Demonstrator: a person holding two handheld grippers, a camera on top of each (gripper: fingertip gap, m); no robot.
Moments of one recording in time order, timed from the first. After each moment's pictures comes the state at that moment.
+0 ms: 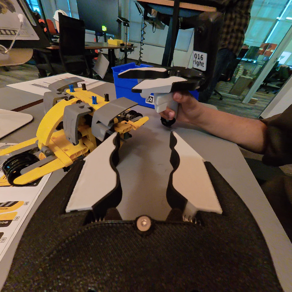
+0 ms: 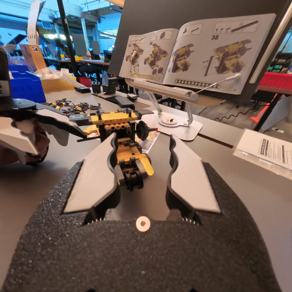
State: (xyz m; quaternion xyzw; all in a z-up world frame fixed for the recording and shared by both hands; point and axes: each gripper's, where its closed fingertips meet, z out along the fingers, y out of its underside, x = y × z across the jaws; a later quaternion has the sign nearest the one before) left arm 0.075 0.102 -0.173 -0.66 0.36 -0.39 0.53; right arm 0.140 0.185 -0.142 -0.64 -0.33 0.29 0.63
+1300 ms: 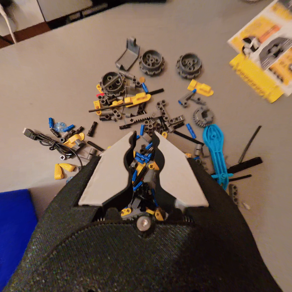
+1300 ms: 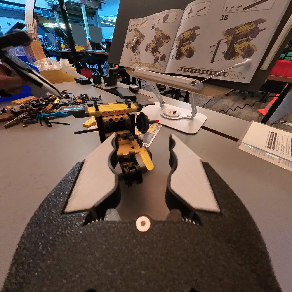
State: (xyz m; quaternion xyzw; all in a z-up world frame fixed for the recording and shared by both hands) left arm -0.321 0.144 -0.243 -0.94 0.09 -0.03 0.34; right arm 0.138 0.188 -0.155 -0.66 -0.35 0.28 0.61
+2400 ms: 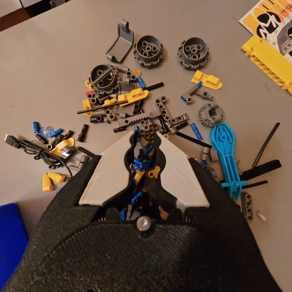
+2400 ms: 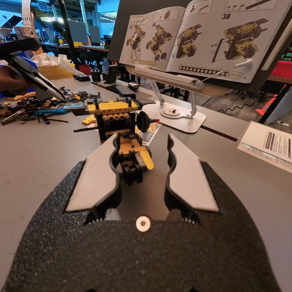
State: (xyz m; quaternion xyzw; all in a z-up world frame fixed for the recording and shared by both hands) left arm -0.317 0.149 -0.265 -0.94 0.11 -0.02 0.32; right arm 0.137 0.187 -0.156 -0.66 -0.35 0.27 0.60
